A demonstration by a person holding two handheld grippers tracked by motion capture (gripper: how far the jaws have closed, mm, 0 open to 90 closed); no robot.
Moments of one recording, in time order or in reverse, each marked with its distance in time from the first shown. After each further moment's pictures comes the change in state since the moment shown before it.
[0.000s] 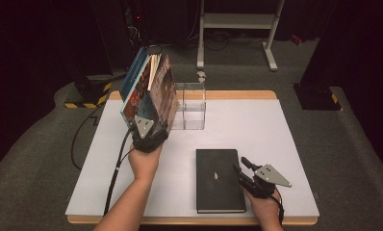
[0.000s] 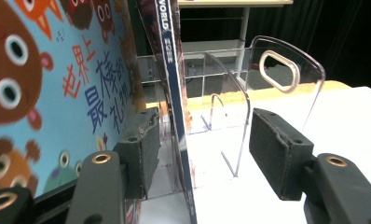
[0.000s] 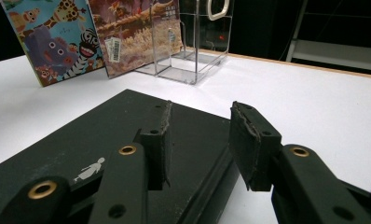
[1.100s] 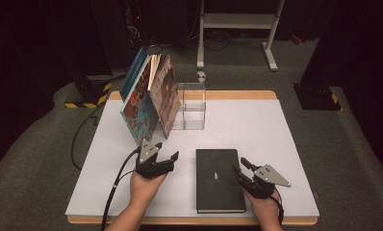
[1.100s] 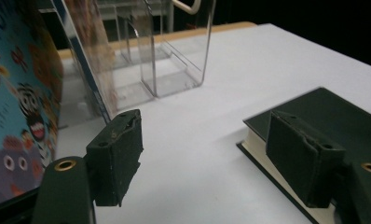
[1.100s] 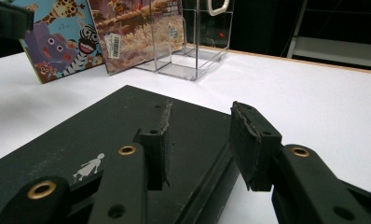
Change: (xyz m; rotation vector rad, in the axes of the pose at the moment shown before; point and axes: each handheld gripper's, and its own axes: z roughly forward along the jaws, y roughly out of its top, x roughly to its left) left arm -0.004 -0.043 -0.059 0.249 -0.241 -0.018; right arm 0.000 -0.002 0.001 0.014 0.001 -0.002
